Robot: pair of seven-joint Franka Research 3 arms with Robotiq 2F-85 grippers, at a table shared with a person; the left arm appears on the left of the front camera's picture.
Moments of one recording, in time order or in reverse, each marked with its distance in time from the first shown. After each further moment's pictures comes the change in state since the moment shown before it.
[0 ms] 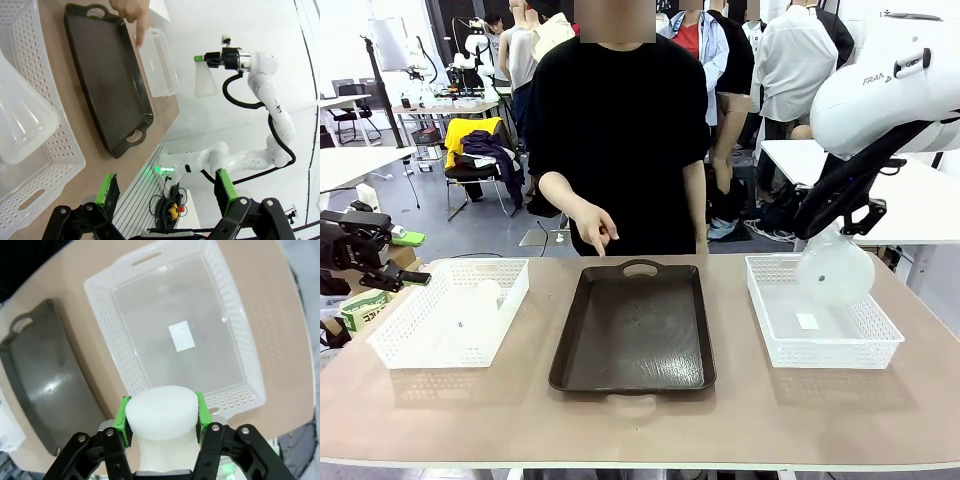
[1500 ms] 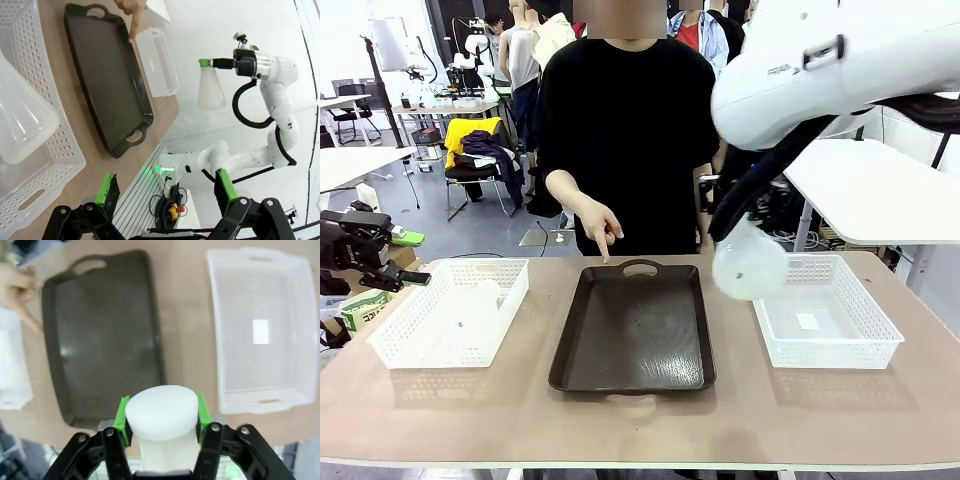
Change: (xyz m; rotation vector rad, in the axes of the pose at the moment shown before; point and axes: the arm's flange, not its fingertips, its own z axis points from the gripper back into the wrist) left arm 0.000 0.000 0.000 0.000 0.000 0.000; right arm -0.067 0.152 0.025 0.059 -0.019 0.277
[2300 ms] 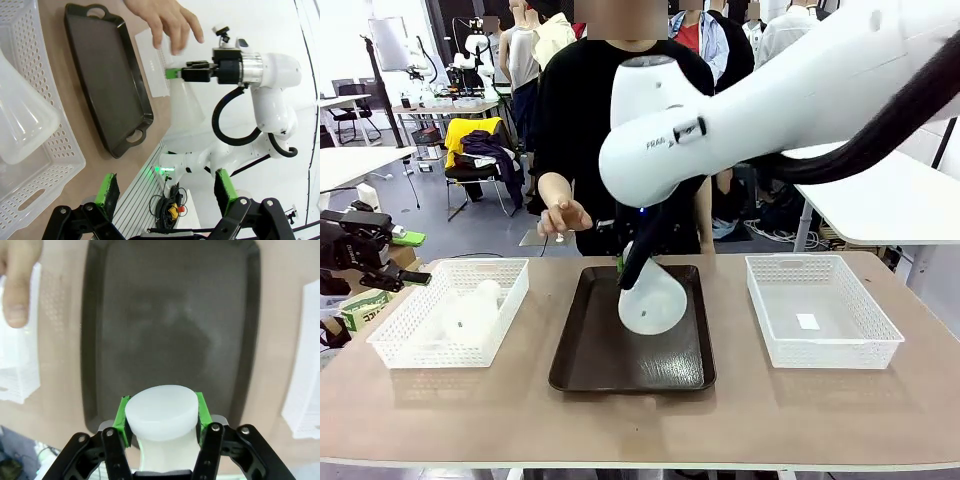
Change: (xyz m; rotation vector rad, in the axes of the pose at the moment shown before) left arm 0.000 0.000 0.000 0.000 0.000 0.000; right arm -0.017 0.142 -0.090 -0.002 0.068 0.180
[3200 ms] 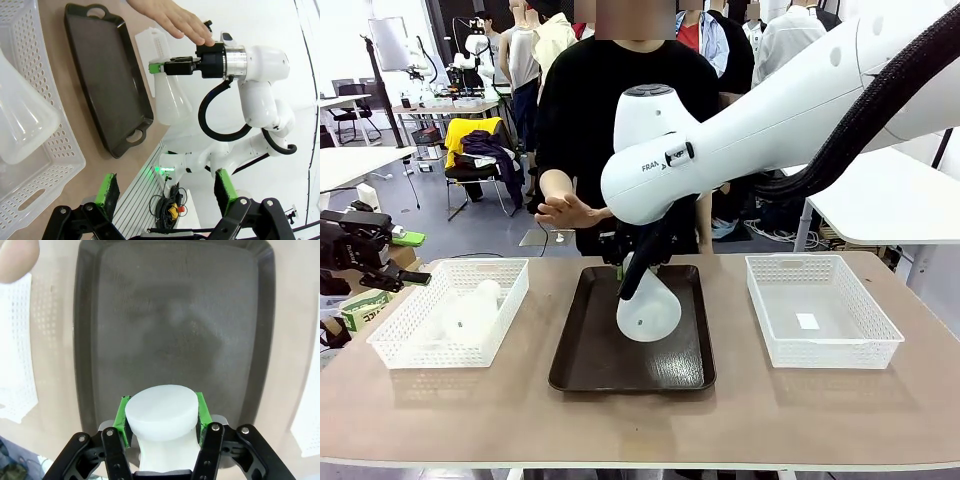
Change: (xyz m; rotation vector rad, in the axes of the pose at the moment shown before) left arm 0.000 0.000 0.000 0.000 0.000 0.000; right arm 0.014 -0.005 -0.030 0.015 -0.006 -0.026
